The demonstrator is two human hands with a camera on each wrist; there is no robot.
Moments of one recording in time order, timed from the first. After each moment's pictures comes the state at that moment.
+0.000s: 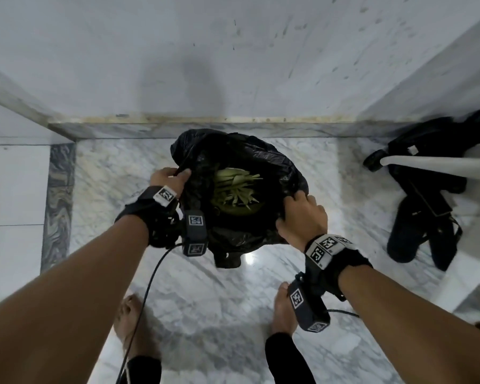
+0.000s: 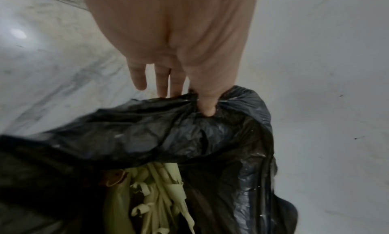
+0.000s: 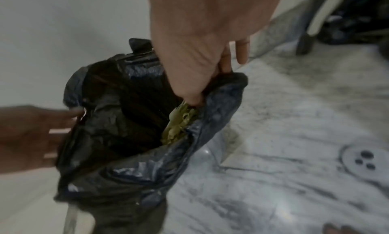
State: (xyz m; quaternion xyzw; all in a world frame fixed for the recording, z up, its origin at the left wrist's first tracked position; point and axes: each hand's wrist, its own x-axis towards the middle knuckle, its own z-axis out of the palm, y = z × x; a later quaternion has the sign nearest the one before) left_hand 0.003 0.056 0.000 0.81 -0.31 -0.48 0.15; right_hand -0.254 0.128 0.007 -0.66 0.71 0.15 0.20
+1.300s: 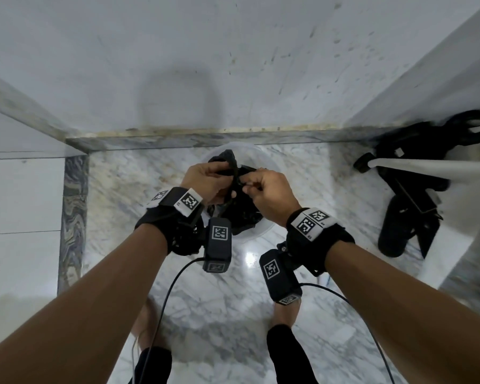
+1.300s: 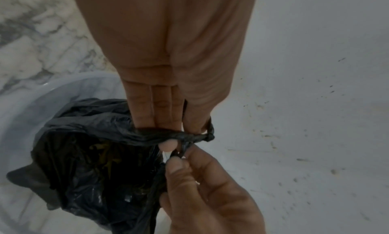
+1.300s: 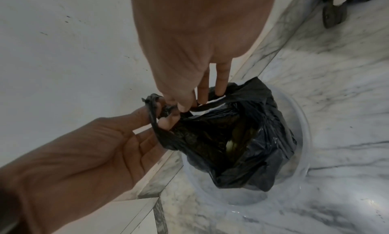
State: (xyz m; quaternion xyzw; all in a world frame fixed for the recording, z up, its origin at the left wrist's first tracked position) left_hand -0.054 0.063 0.097 0.64 -0.26 -0.68 0.25; right_hand -0.204 0.084 0.085 -0.60 0.64 -0.16 0.44
